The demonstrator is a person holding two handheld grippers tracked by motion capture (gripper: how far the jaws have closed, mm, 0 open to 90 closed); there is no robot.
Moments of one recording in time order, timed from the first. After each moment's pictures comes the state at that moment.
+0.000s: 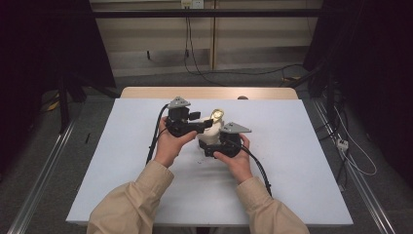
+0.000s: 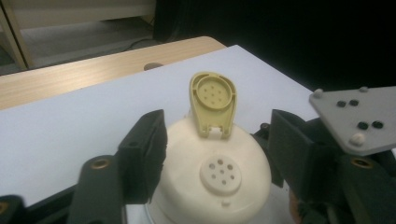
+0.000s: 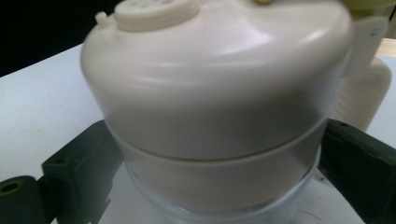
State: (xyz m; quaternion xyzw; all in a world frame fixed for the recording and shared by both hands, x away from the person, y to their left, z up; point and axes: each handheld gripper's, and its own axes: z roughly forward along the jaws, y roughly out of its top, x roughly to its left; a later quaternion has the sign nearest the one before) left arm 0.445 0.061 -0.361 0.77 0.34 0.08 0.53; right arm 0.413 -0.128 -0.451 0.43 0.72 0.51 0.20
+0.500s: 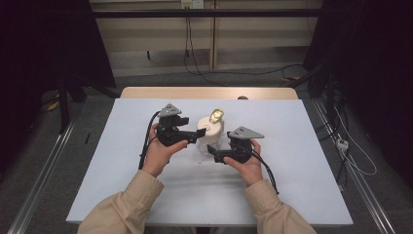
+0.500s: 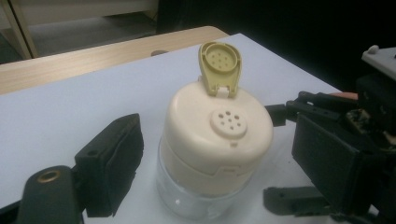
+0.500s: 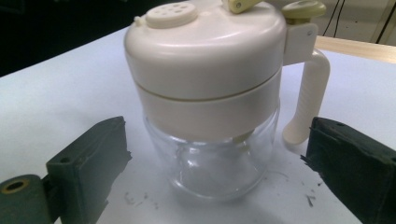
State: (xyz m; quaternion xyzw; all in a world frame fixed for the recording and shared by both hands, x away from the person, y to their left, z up) left arm 0.427 0.088 -0.370 0.78 0.34 0.09 0.52; right arm 0.385 -0.153 -0.440 0.42 0.72 0.51 0.20
